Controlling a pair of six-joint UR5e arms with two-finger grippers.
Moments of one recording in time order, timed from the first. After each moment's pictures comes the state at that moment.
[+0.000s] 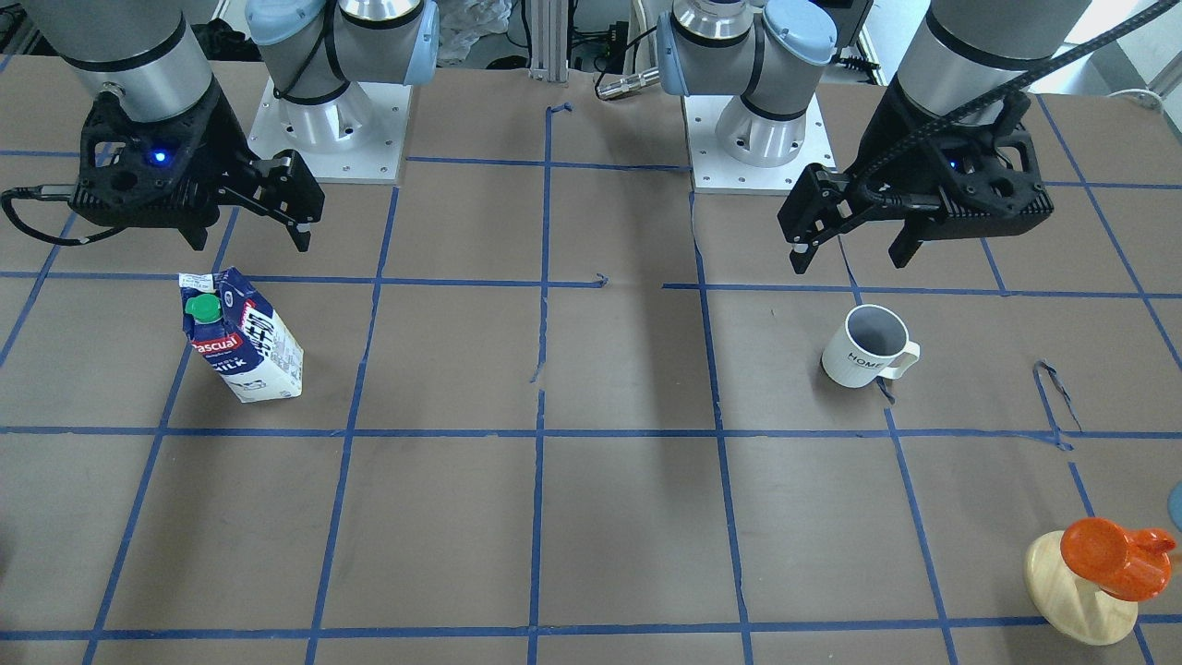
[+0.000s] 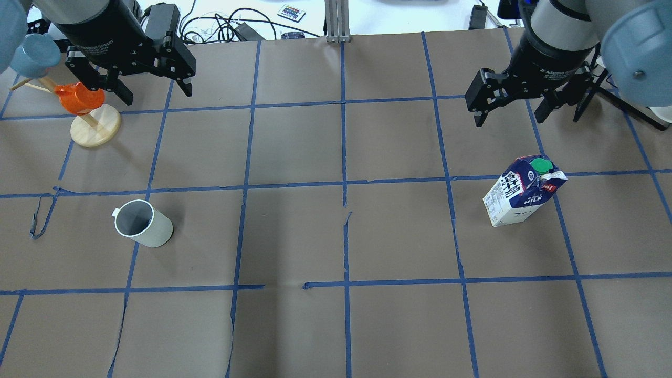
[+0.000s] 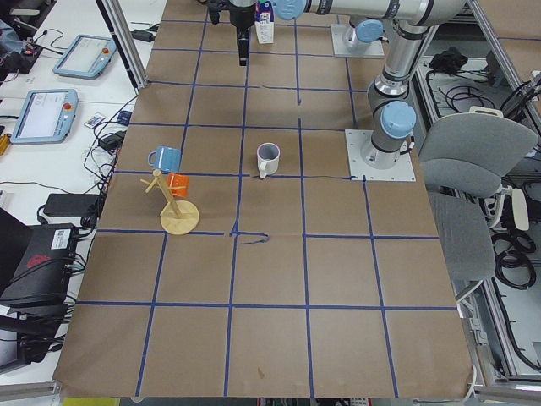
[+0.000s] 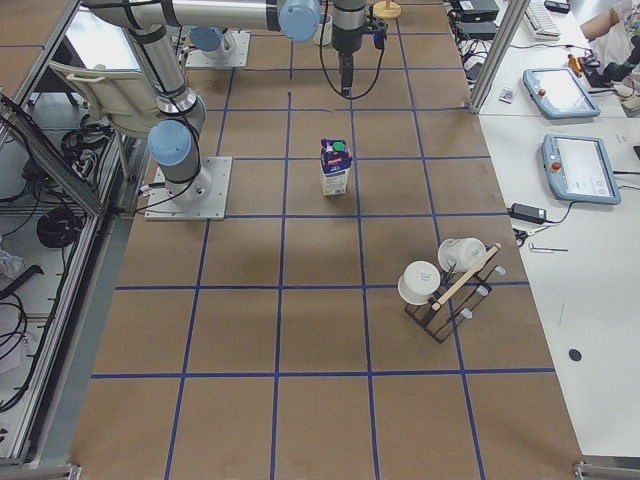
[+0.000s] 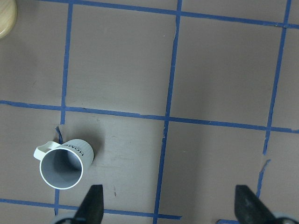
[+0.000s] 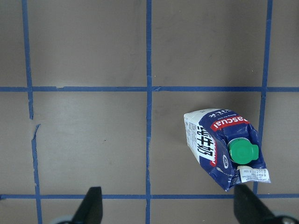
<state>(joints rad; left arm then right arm) -1.52 -1.63 -1.44 -1.58 1.56 -0.06 1.53 -1.58 1.60 -1.60 -1.58 -0.05</state>
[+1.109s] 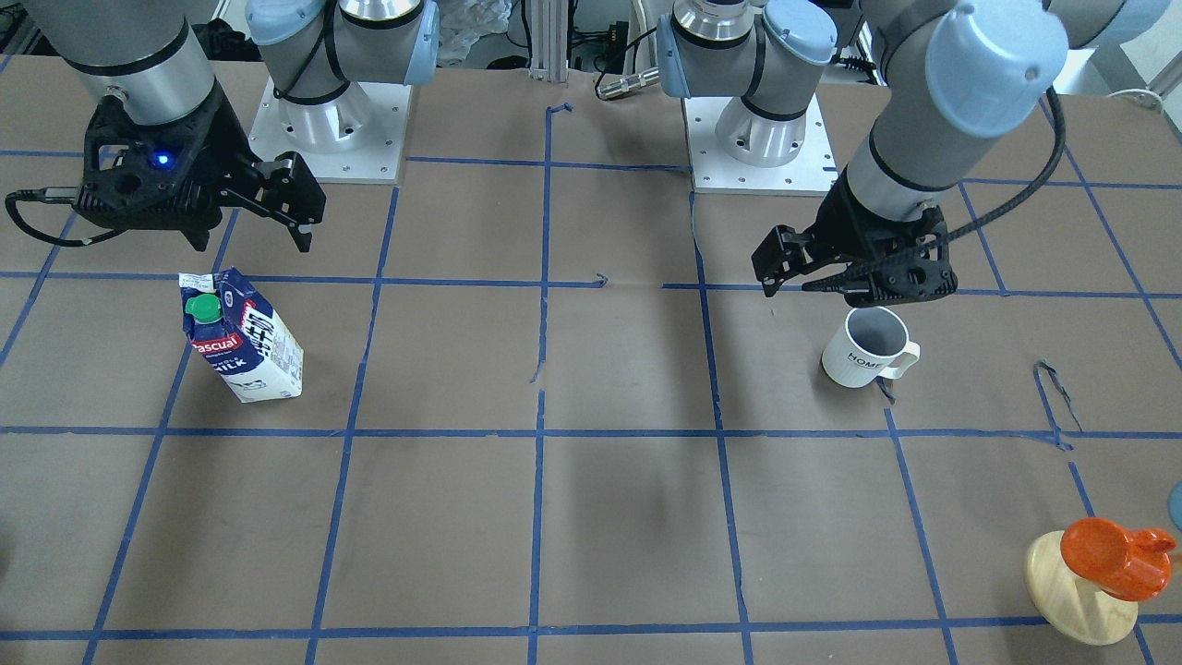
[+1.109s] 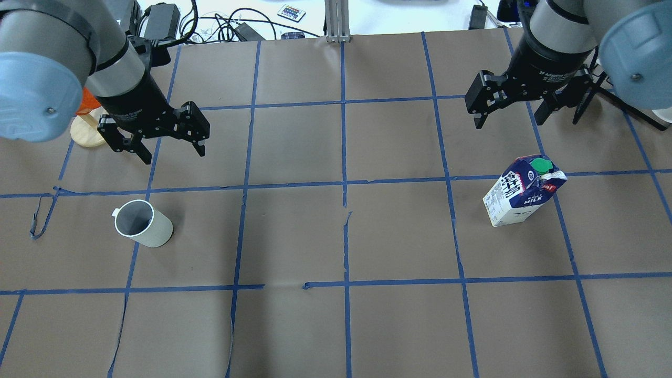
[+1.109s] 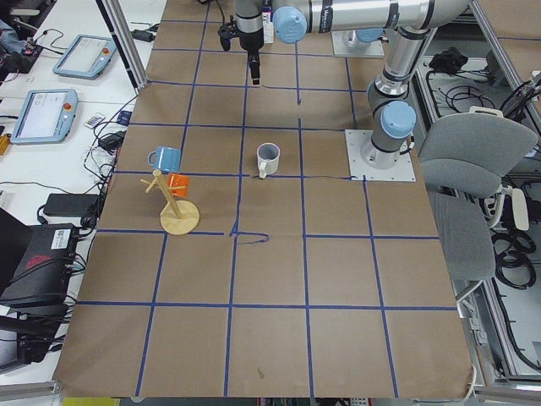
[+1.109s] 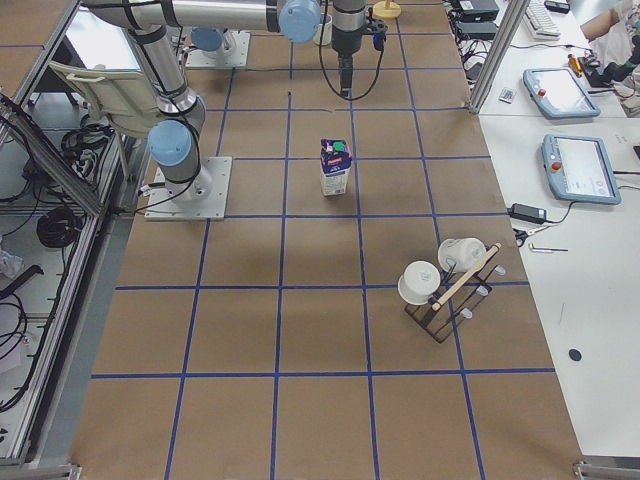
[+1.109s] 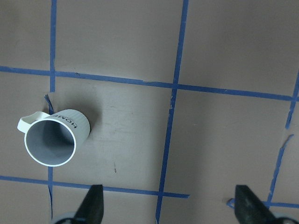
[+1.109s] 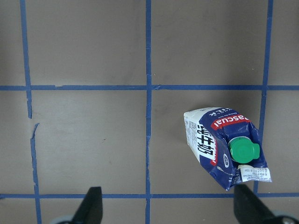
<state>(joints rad) -1.48 -1.63 -1.71 -1.50 1.57 -0.06 1.53 -1.58 1.61 -1.60 -1.58 -0.05</state>
